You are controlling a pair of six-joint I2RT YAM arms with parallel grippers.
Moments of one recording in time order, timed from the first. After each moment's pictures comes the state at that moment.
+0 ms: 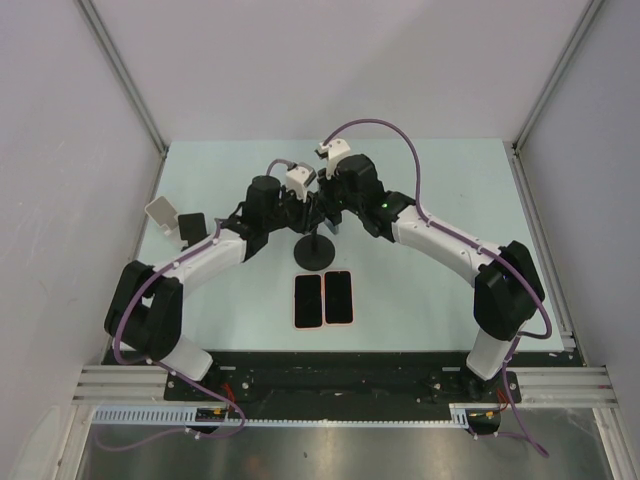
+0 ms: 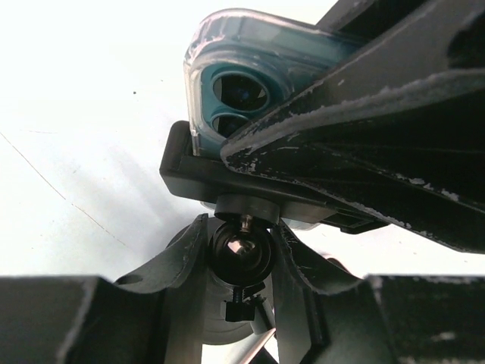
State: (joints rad) left arm -0.47 1.54 0.99 0.12 0.32 -0.05; right arm 0.74 1.75 1.46 -0.13 0.10 0.10
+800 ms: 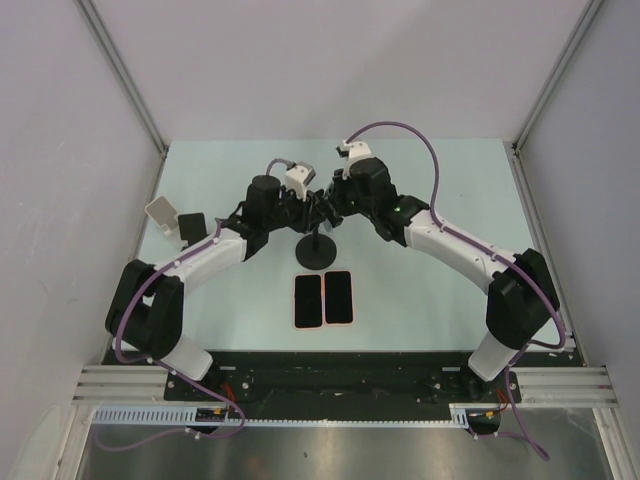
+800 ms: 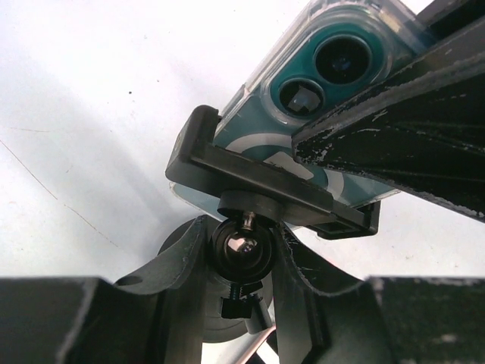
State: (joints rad) left arm -0.46 1.54 0.99 0.12 0.33 -0.08; right arm 0.70 1.66 1.37 -0.15 0.12 0.28
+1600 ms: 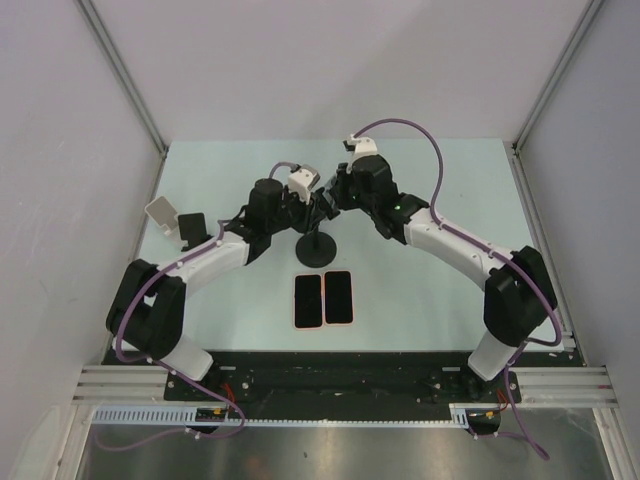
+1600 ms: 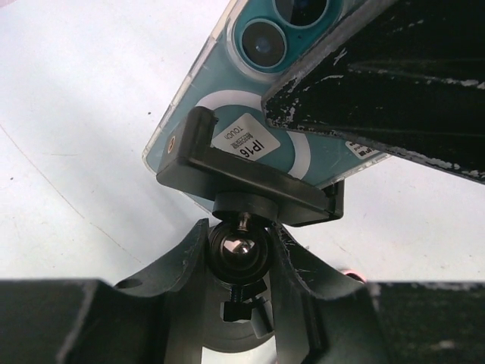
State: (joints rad) left arm -0.49 1.54 0.96 0.19 0.28 0.00; right arm 0.67 1.68 1.37 -0.09 0.14 0.36
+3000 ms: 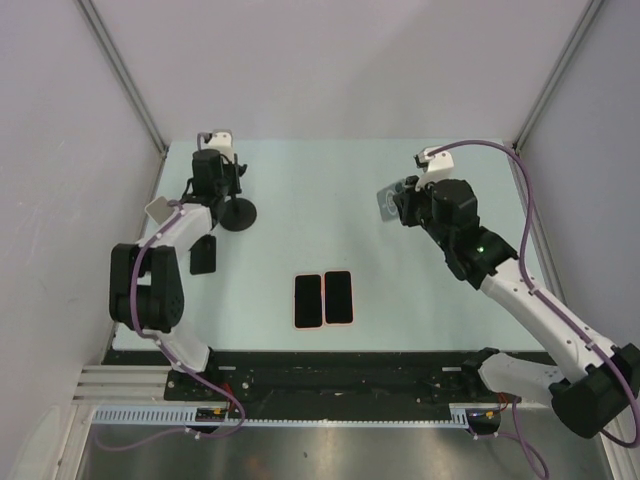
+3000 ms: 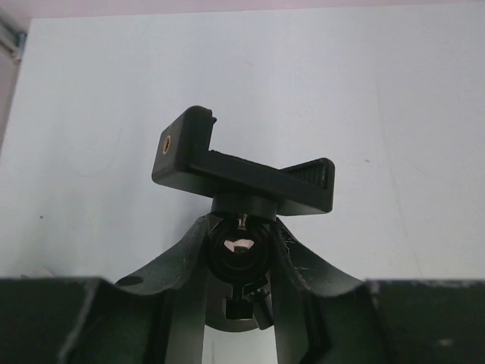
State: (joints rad) left arm -0.10 1.64 1.12 0.12 -0.07 0.00; right arm 0.57 1.14 1.07 -0.18 0.20 0.18
